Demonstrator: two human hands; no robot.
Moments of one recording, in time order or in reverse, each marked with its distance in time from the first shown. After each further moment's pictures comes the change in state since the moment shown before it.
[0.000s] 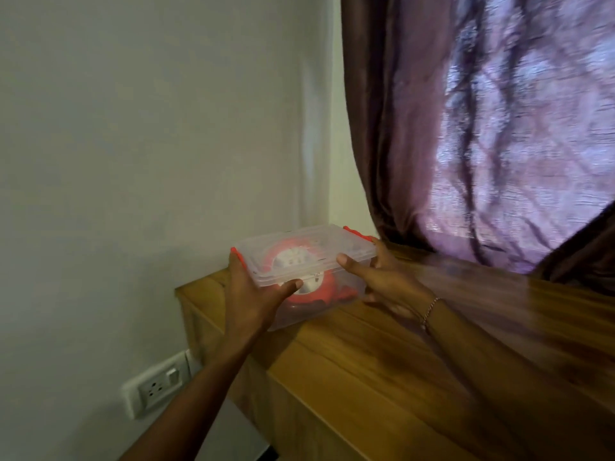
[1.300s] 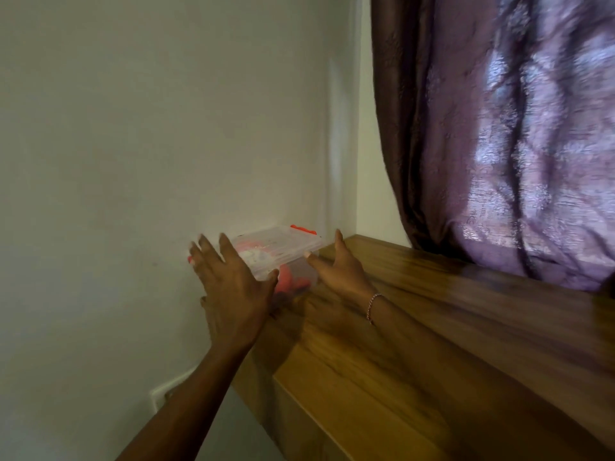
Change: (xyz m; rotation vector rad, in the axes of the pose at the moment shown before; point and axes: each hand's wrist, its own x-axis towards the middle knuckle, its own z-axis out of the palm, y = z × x) left_hand 0.046 -0.013 -0.033 0.682 0.283 0.049; right_hand 0.077 0.005 0.108 -0.448 0.037 -0.059
